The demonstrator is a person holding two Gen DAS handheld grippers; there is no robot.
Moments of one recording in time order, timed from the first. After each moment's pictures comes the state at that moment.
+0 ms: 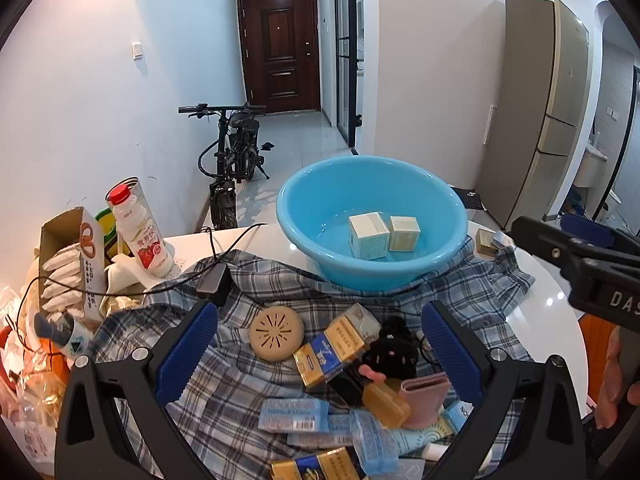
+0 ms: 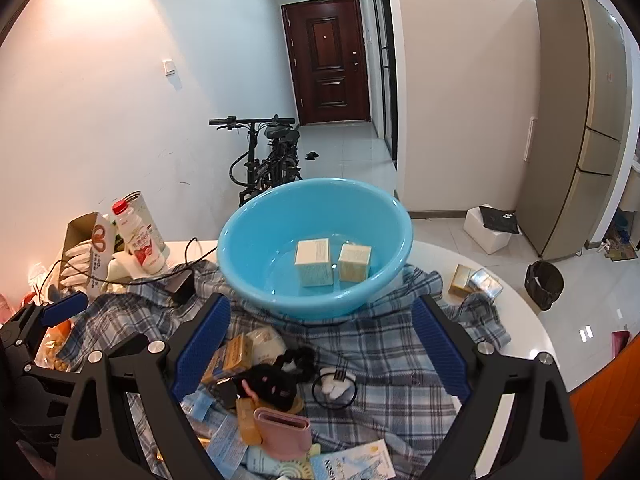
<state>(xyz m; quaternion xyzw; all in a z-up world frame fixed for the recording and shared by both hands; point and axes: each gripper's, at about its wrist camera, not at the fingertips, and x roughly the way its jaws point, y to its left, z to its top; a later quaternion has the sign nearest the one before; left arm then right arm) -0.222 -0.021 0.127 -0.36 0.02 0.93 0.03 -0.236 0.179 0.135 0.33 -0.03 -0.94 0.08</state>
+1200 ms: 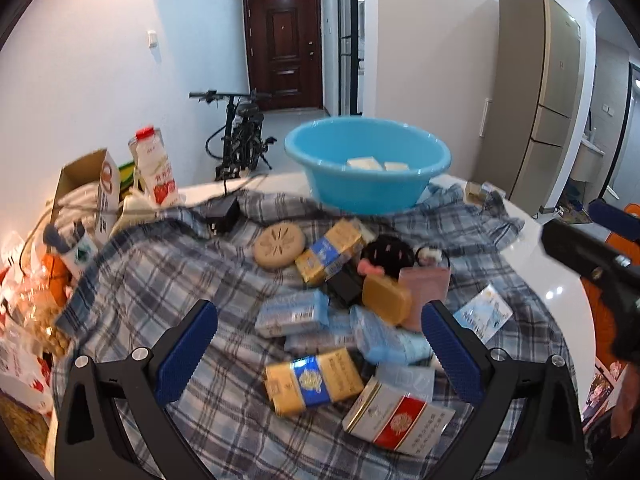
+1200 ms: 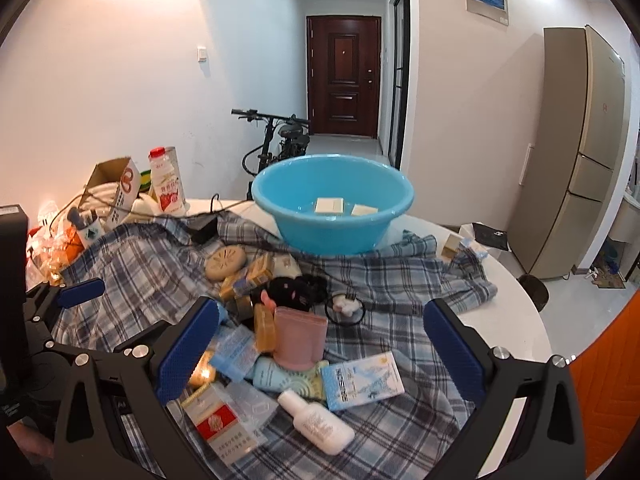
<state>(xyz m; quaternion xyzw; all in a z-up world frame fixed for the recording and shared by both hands) -0.113 -0.032 0.057 -0.37 0.01 0.93 0.02 -0.105 0.155 0.093 0.30 0.03 -0.95 0.09</state>
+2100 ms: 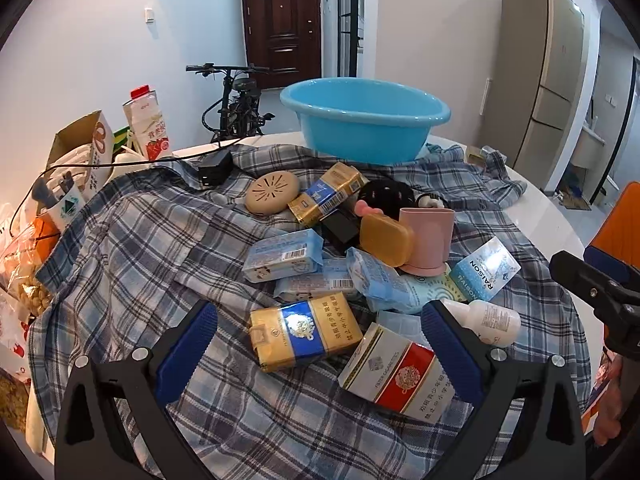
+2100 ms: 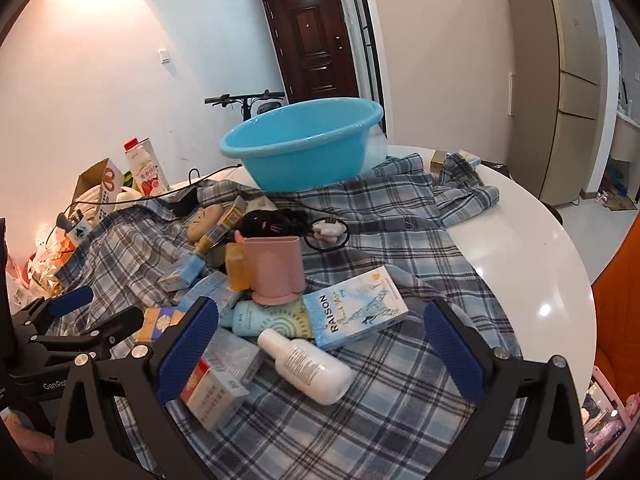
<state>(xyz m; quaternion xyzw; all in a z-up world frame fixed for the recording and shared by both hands) -0.103 -0.024 0.017 -0.40 0.01 0.92 0.03 -0.097 0.203 0.019 0.35 -0.08 -0.93 0.07</state>
